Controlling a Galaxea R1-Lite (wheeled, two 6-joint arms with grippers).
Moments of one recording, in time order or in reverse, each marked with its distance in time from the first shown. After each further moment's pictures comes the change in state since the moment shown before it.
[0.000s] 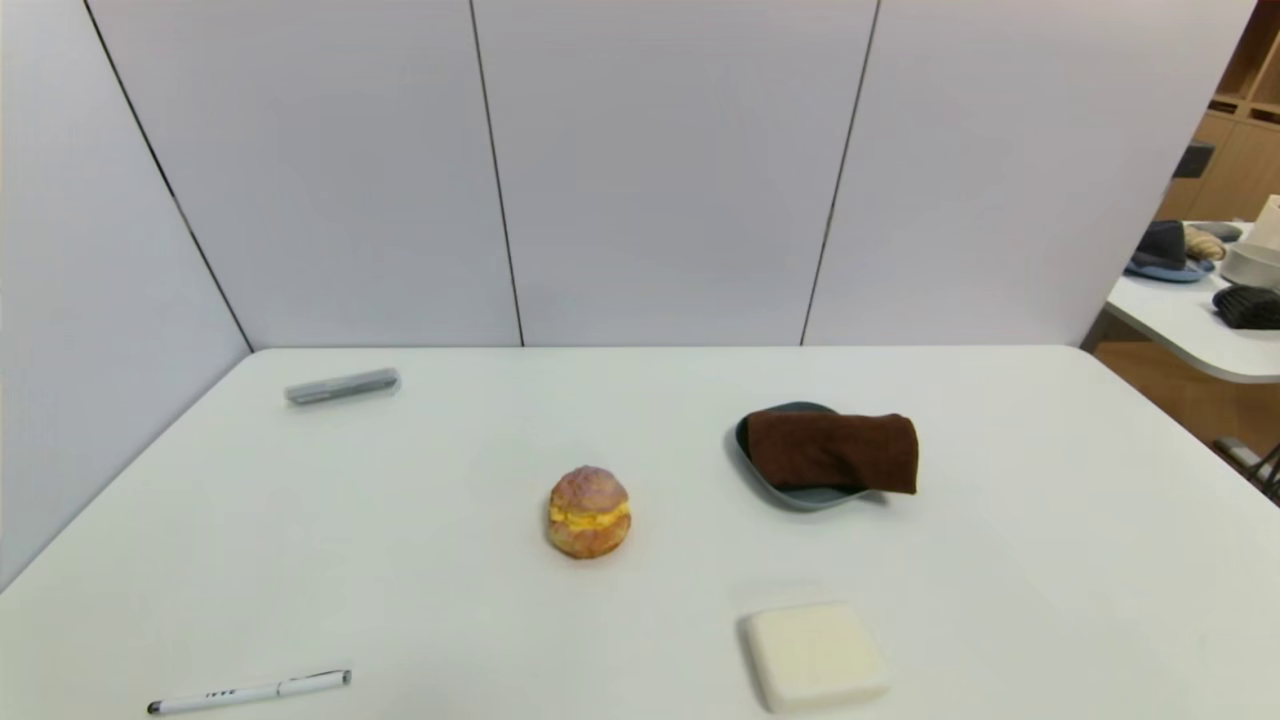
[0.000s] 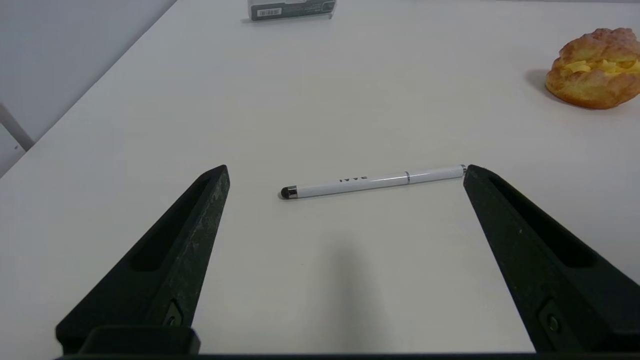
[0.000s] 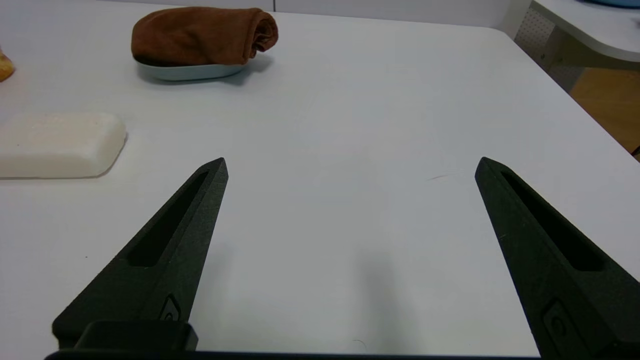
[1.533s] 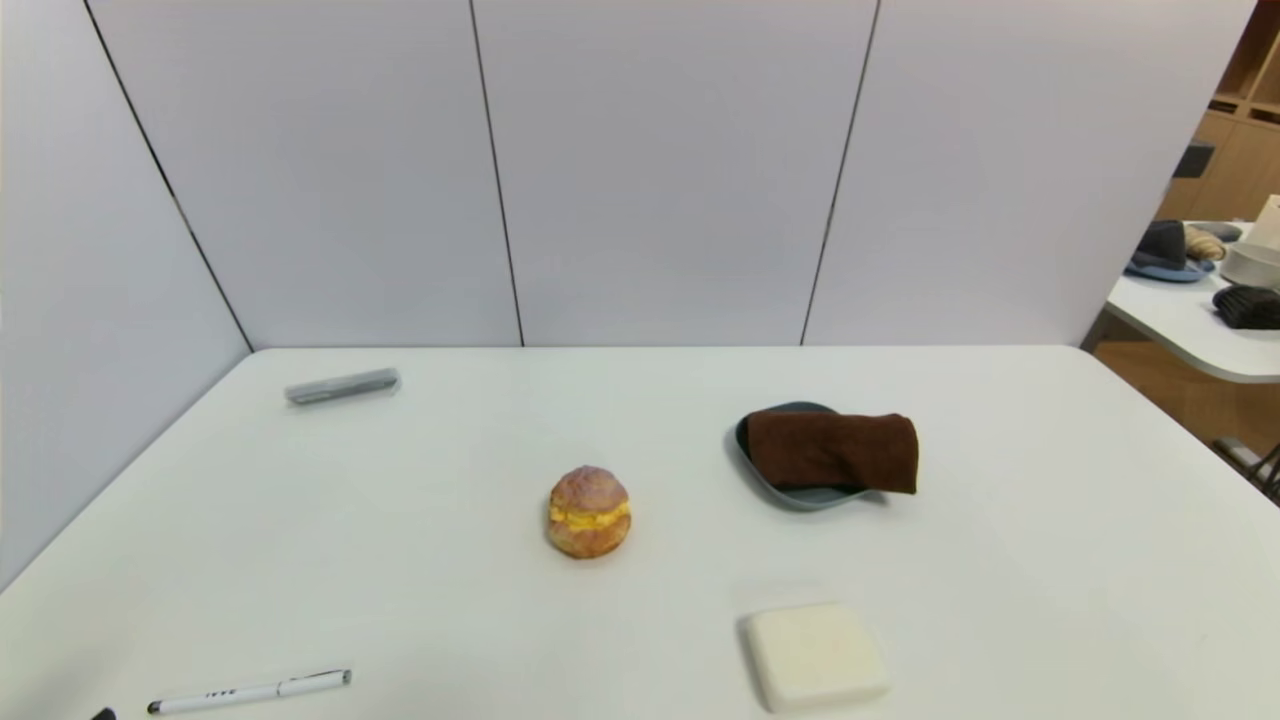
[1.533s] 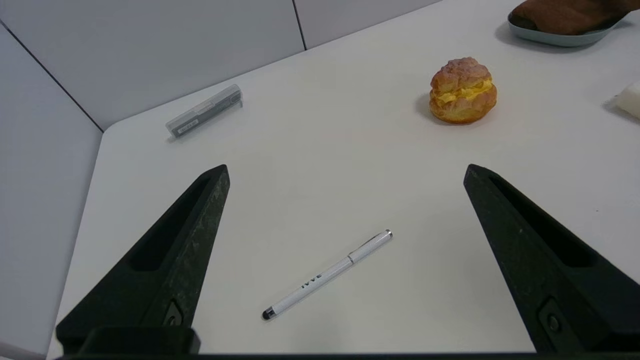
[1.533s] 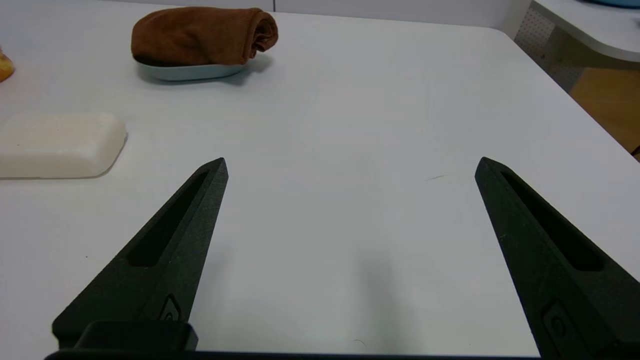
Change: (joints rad) left arm -0.130 0.360 -0.360 0.025 -0.186 0.259; right arm 0.000 0.000 0.000 0.000 0.000 0.000
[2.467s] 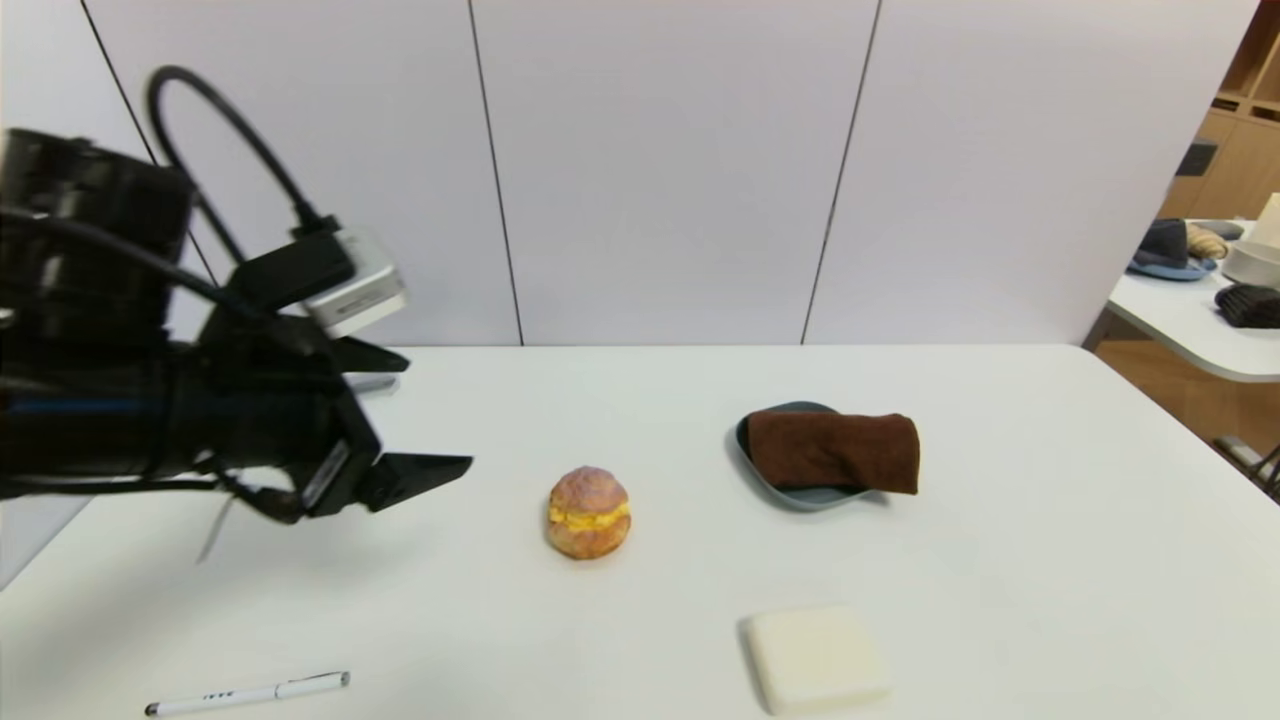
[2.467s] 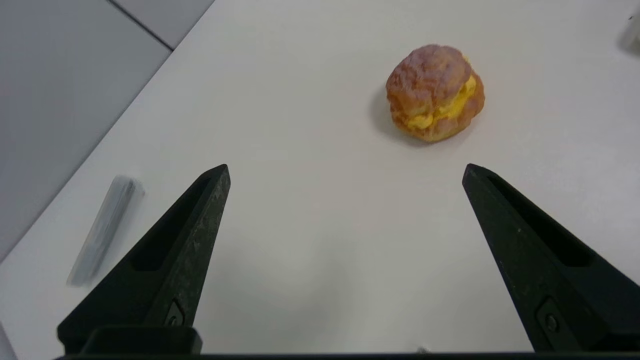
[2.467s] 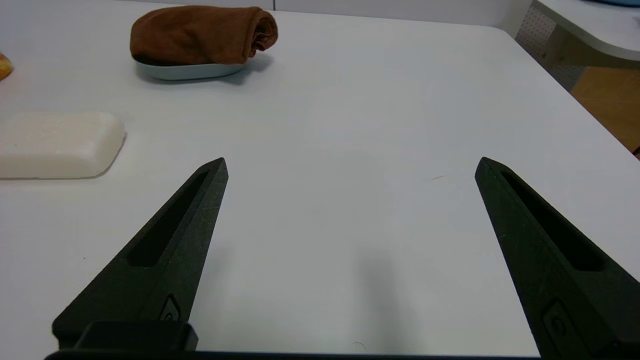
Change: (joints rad) left arm -0.245 0.966 -0.624 0.146 -0.010 0.274; right arm 0.000 0.000 0.000 0.000 0.000 0.000
